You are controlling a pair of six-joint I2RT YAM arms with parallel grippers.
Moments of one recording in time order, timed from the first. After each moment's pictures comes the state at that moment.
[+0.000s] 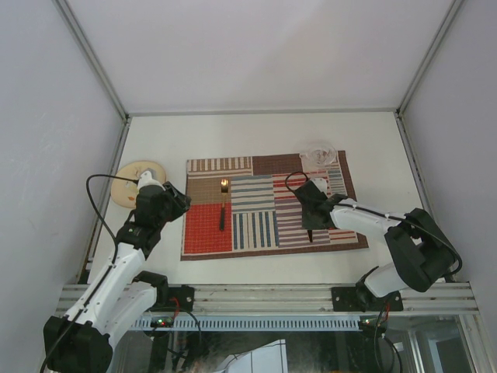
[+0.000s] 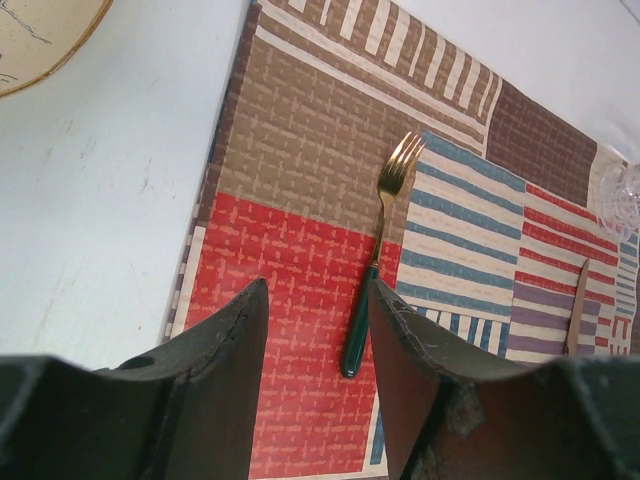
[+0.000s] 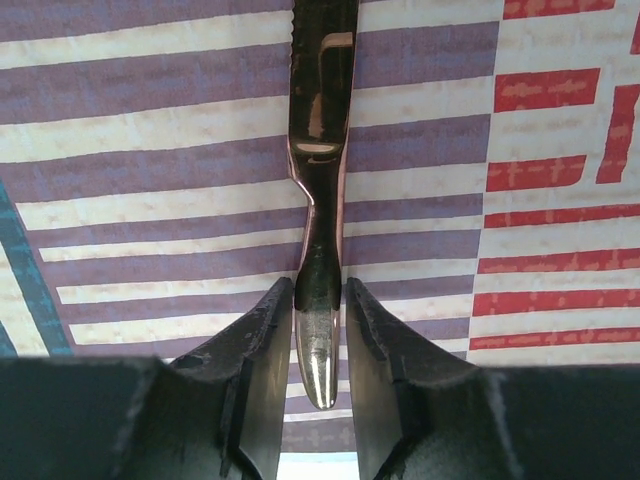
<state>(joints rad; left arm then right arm) -0.23 0.78 0.51 -0.29 -0.12 -0.71 0.64 1.46 0.73 -0.46 0.27 0.60</state>
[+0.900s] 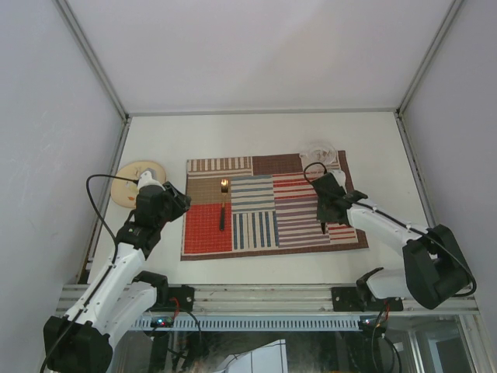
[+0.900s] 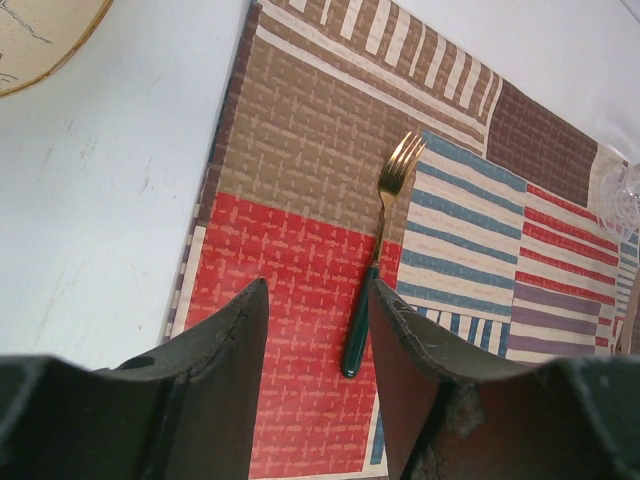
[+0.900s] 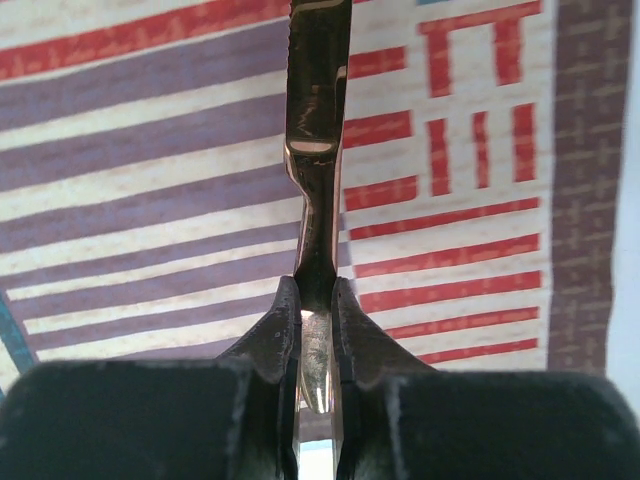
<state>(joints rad) -0.23 0.78 0.51 -0.29 -0.12 -0.71 0.51 1.34 0.72 -0.52 0.30 0.55</state>
